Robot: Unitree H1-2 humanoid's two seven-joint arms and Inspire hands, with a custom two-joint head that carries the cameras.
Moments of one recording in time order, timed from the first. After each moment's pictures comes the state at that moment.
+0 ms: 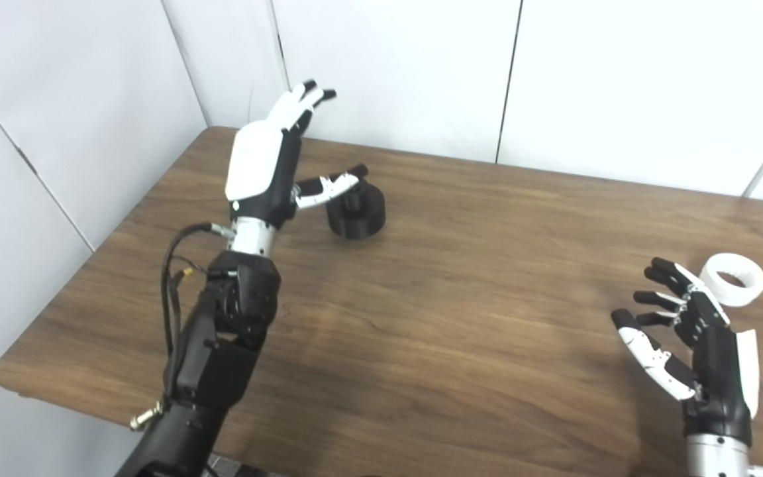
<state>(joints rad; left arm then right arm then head) -0.28 0.34 0.06 -0.07 0.72 0.03 0.19 0.00 -0.02 0.07 -0.13 -0.30 -0.14 -0.16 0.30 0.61</state>
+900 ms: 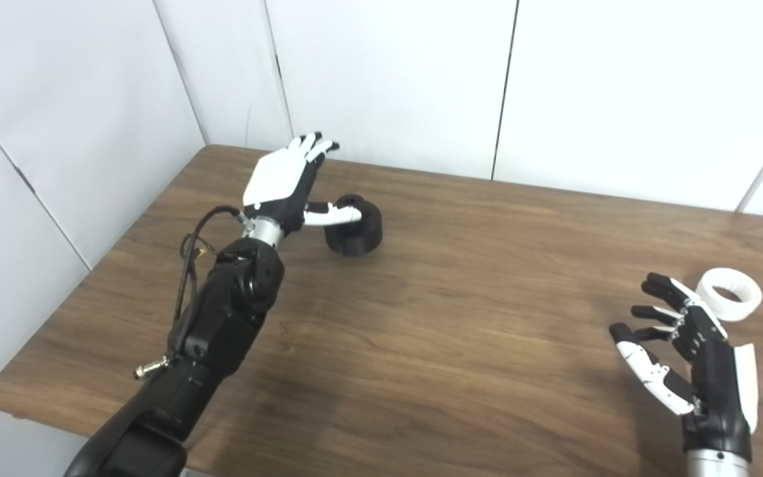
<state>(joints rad) -0.41 0.45 -0.11 0.23 0.78 0.18 0.05 -0.01 -0.02 0.06 -0.12 -0.30 -0.15 -0.16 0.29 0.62</state>
